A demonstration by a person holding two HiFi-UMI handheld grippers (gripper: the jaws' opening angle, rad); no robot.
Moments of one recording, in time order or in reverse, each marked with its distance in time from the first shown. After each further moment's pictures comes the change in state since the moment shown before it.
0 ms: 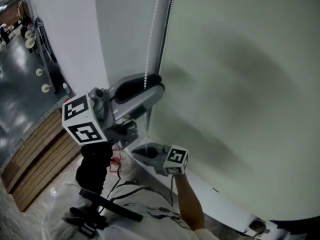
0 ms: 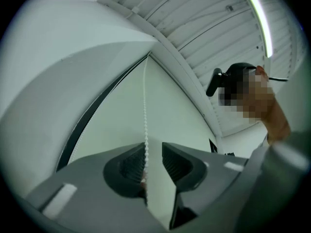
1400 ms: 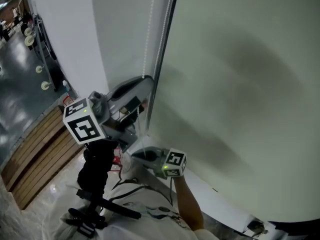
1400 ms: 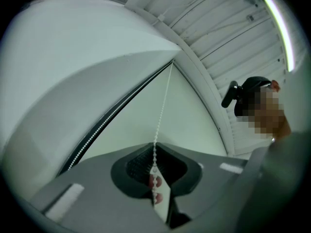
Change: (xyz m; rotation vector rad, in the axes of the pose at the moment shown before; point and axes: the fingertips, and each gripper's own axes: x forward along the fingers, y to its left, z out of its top) left arm -0.023 0.036 -0.011 -0.195 -0.074 0.156; right arm 0.001 0.003 -0.028 0.078 0.015 0.008
